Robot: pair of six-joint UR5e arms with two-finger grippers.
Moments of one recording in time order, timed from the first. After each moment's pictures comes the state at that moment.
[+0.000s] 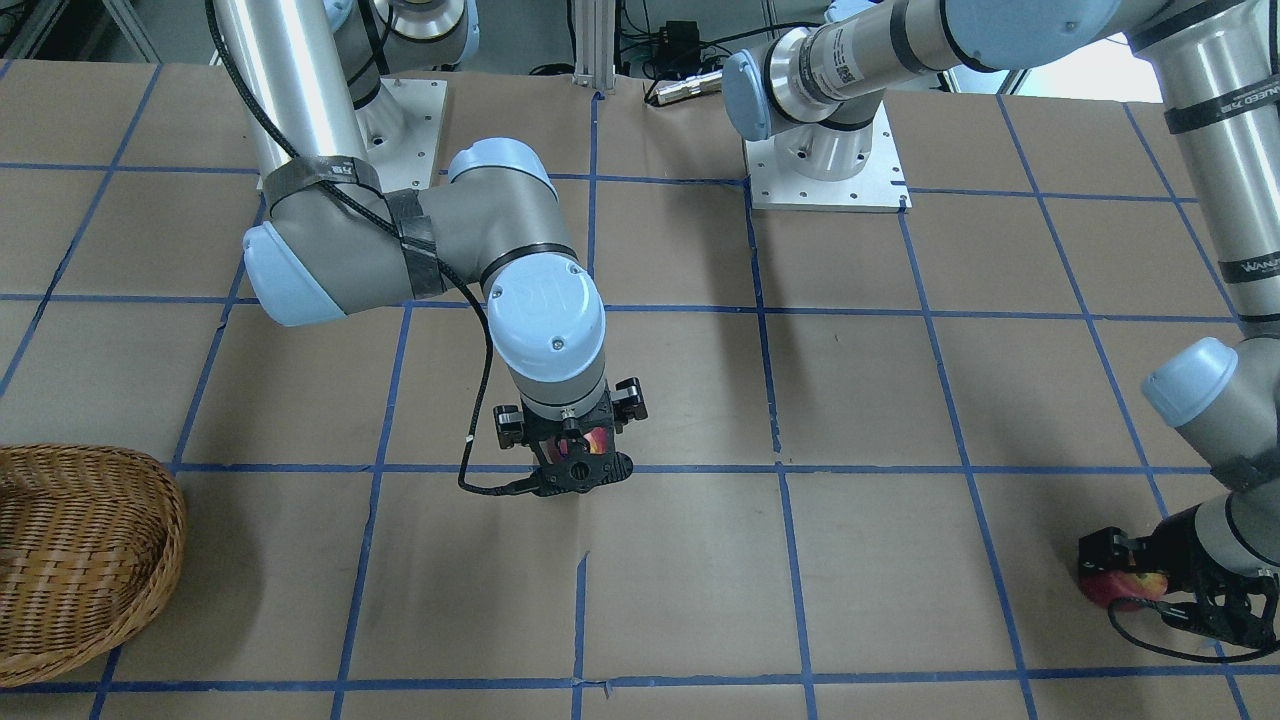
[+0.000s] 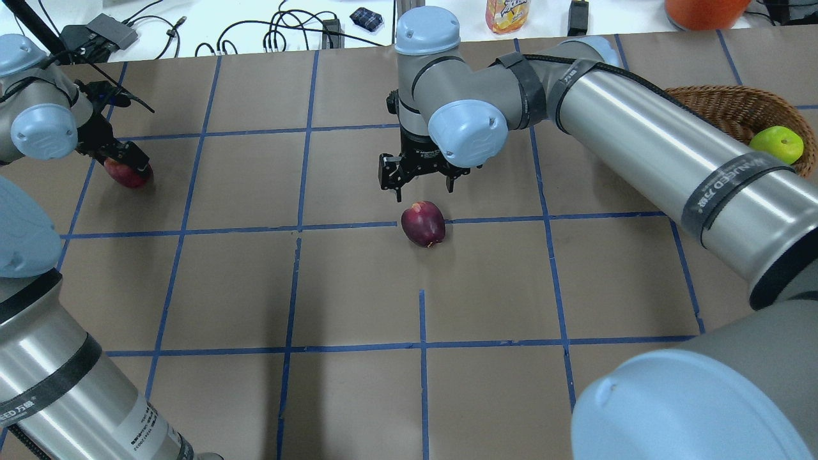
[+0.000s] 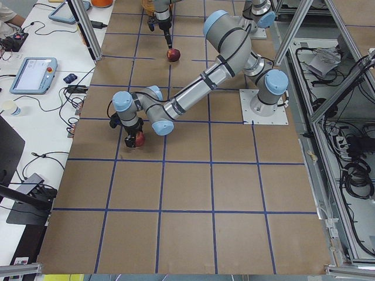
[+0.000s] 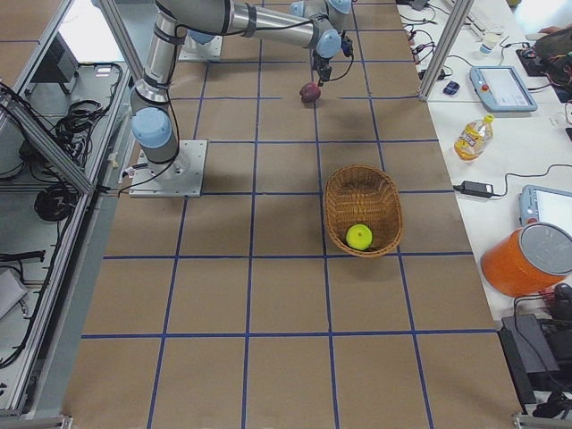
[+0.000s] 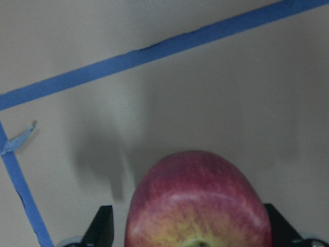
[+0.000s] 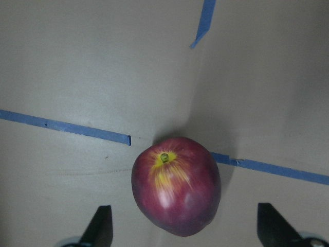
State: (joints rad) left arm -1.08 -2.30 -1.36 -1.05 1.62 0.78; right arm 1.91 -1.03 1.43 -1.85 -1.48 0.13
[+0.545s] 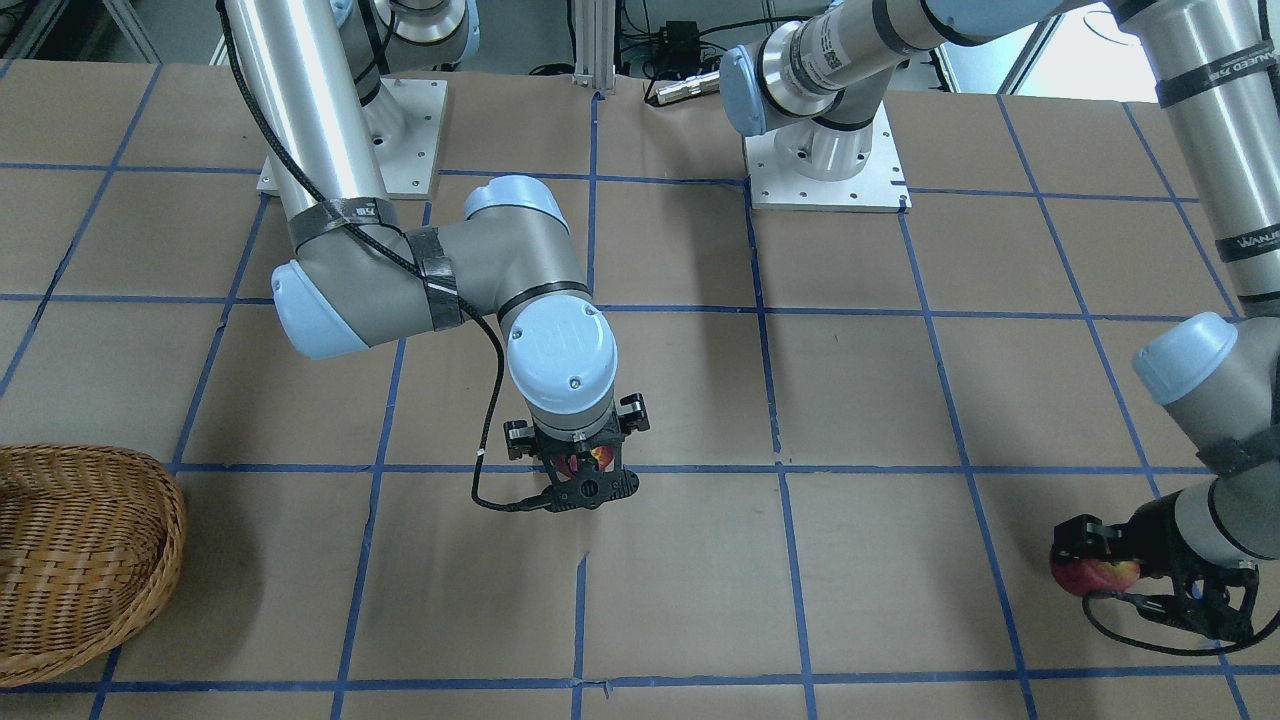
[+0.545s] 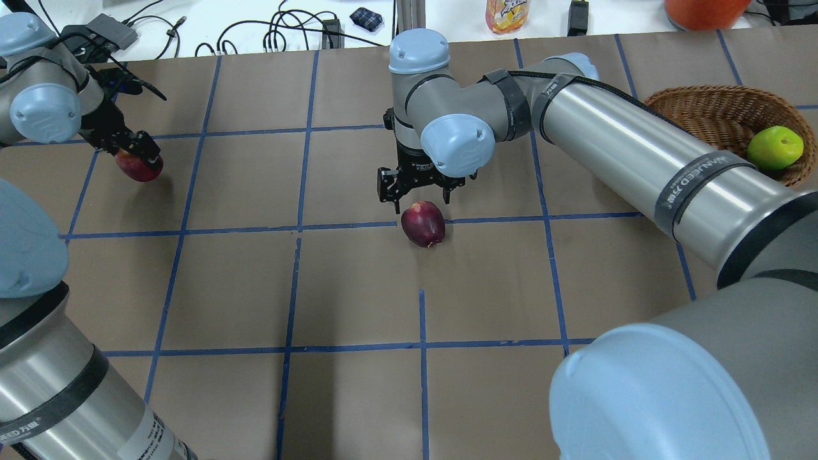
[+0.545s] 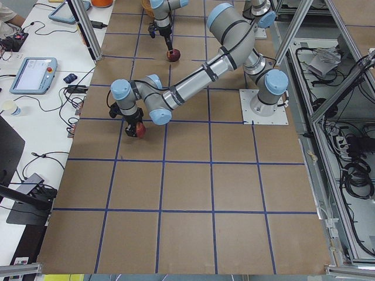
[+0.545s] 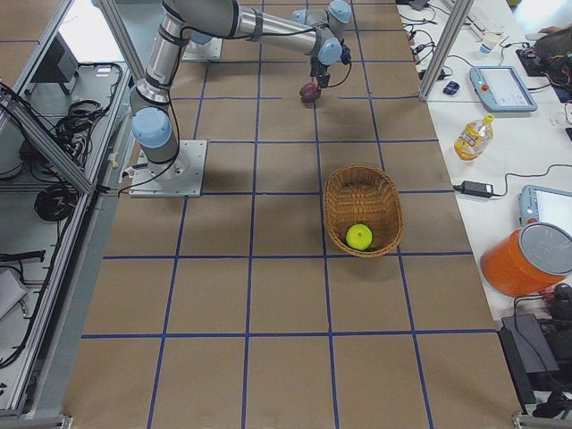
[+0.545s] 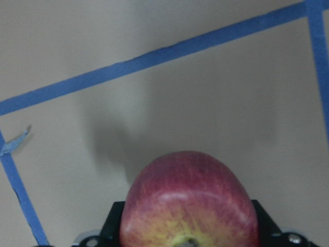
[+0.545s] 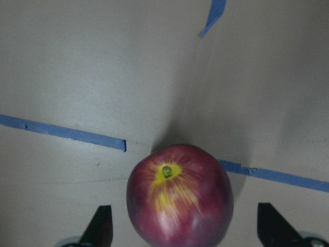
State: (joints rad) left arm -1.16 -2.22 -1.37 -1.20 1.61 0.67; right arm 1.92 -0.98 1.43 -1.85 -1.49 0.13
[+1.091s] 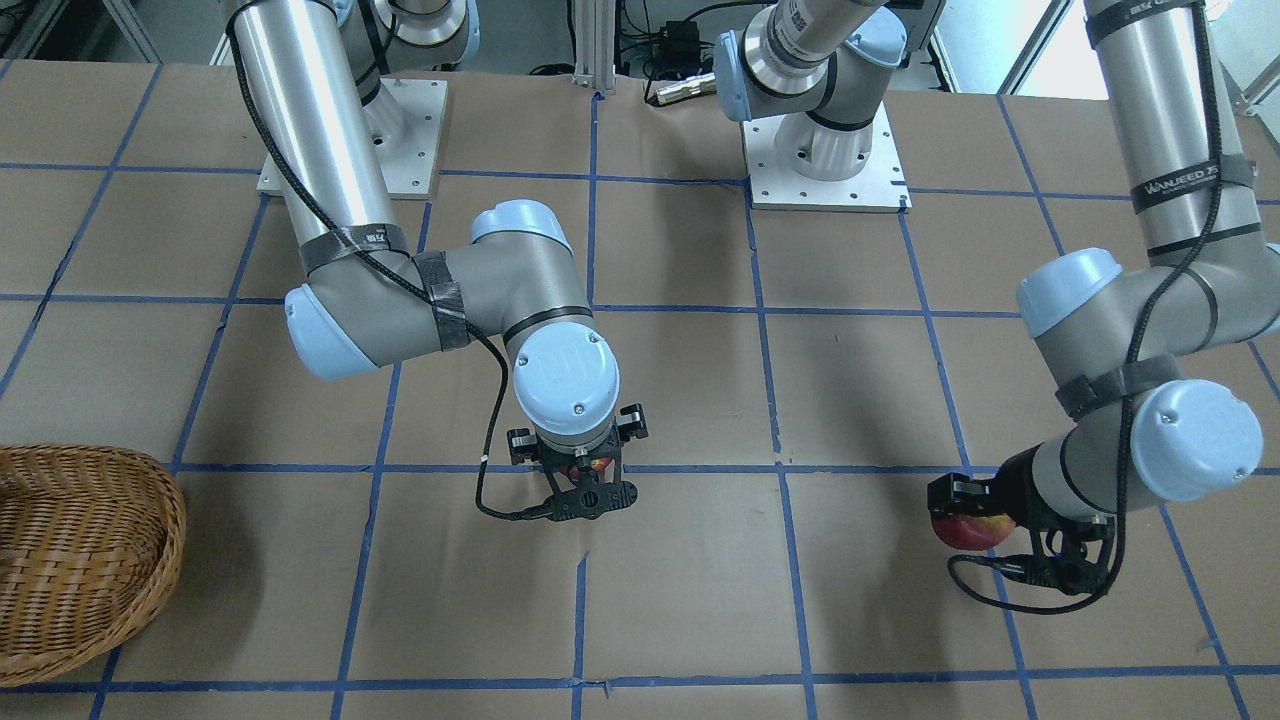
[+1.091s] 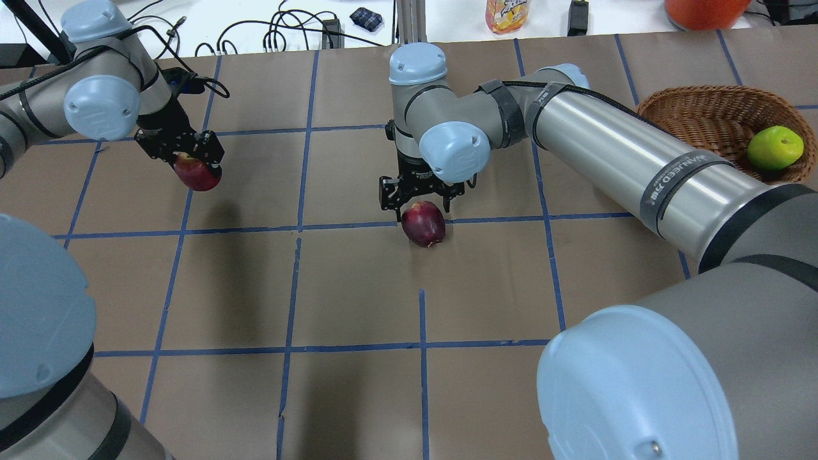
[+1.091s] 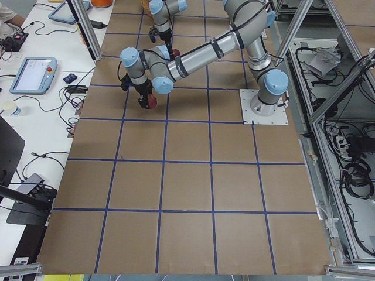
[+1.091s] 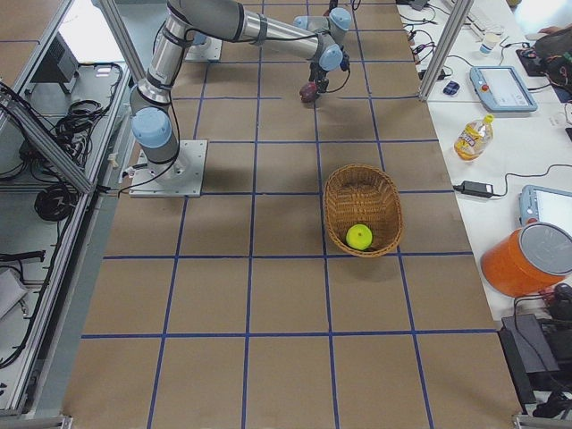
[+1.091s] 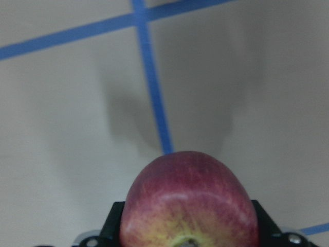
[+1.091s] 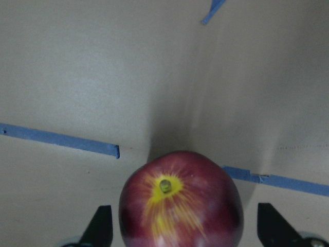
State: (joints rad) left arm -1.33 -2.08 -1.52 -1.25 1.59 0.37; right arm 1.92 -0.95 1.43 -1.85 -1.48 0.14
